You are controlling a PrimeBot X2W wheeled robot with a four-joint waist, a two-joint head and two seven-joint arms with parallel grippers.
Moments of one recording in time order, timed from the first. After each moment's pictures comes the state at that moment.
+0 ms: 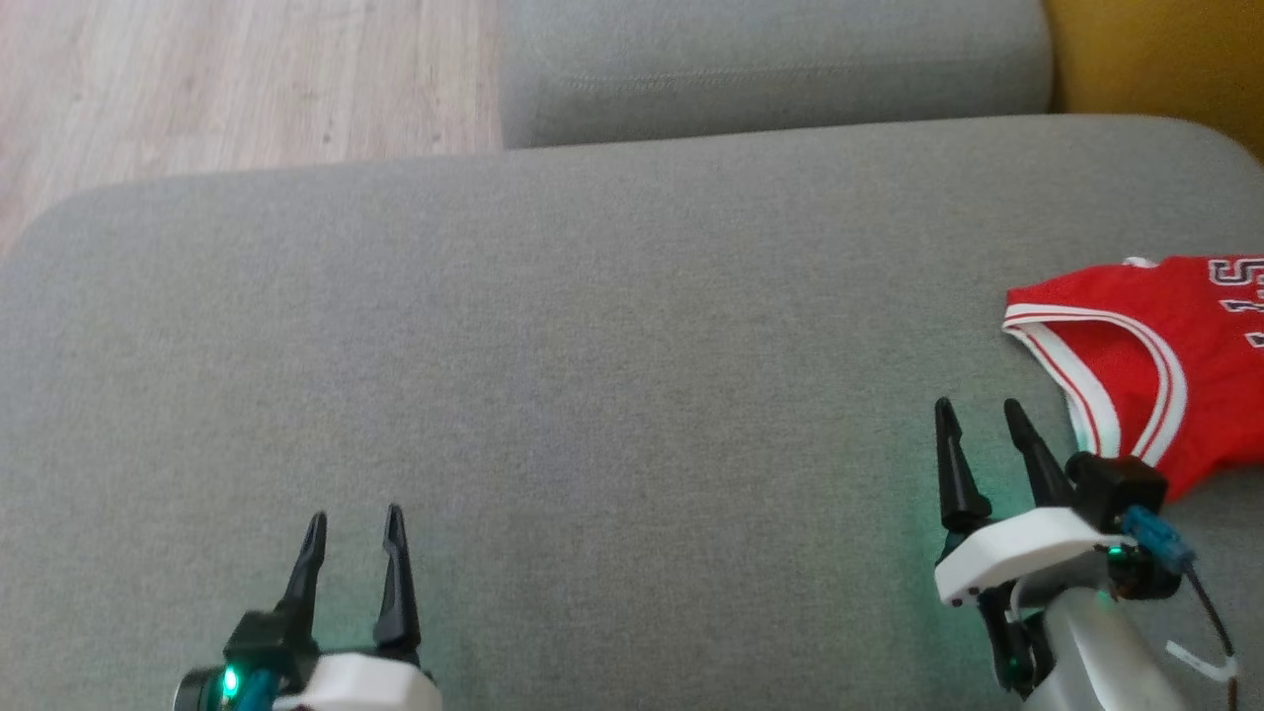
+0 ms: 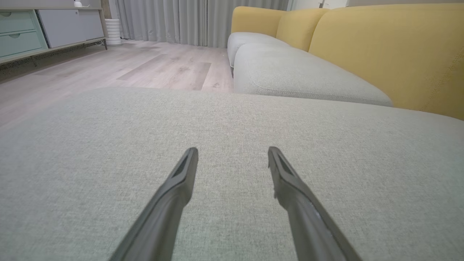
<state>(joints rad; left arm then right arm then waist) -0.01 0.05 -0.12 0.38 -0.21 0.02 -0.25 -0.22 -0.05 0.04 0.61 0.22 0.13 -0.25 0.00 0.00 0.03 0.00</state>
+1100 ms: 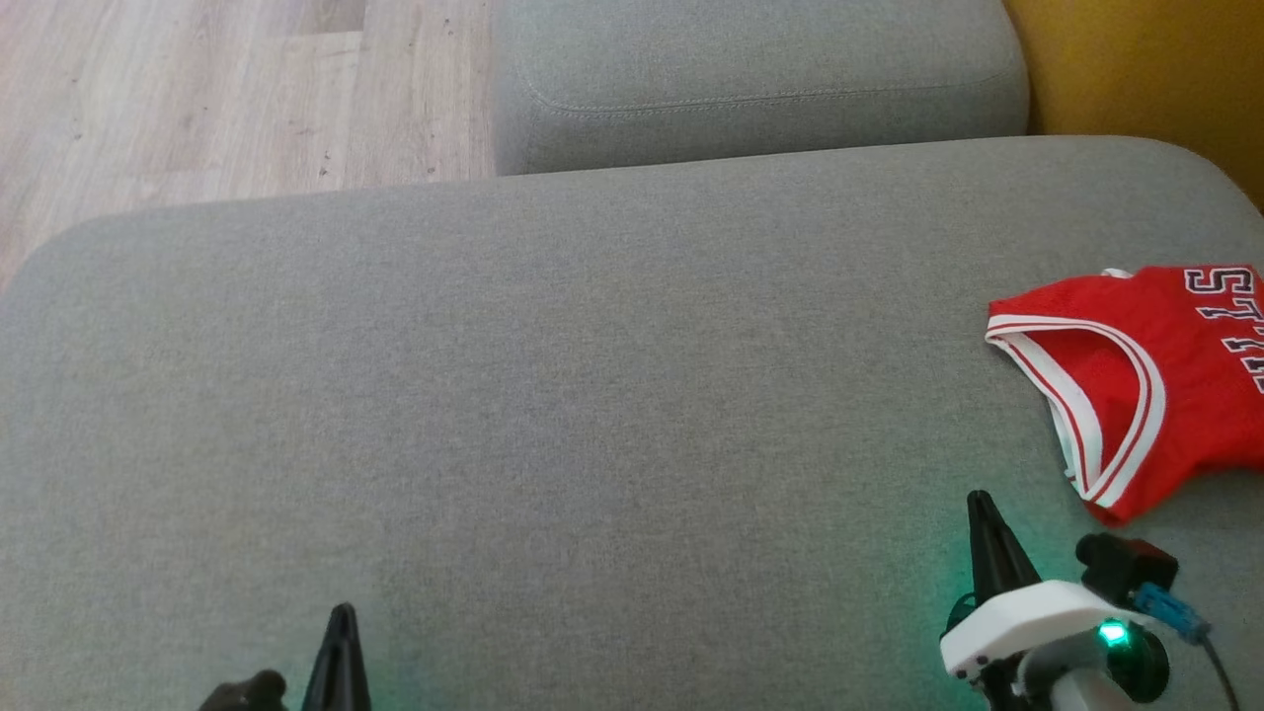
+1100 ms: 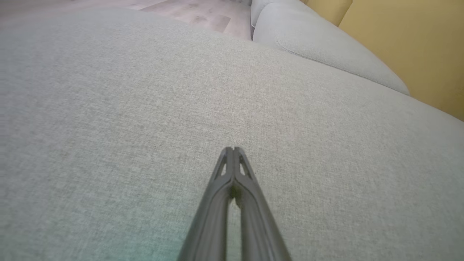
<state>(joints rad) 0.07 0.05 -0.11 0.48 -0.41 -0.01 -0.20 -0.10 -0.05 0.06 0.62 0.41 0.13 -0.20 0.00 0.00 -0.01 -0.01</state>
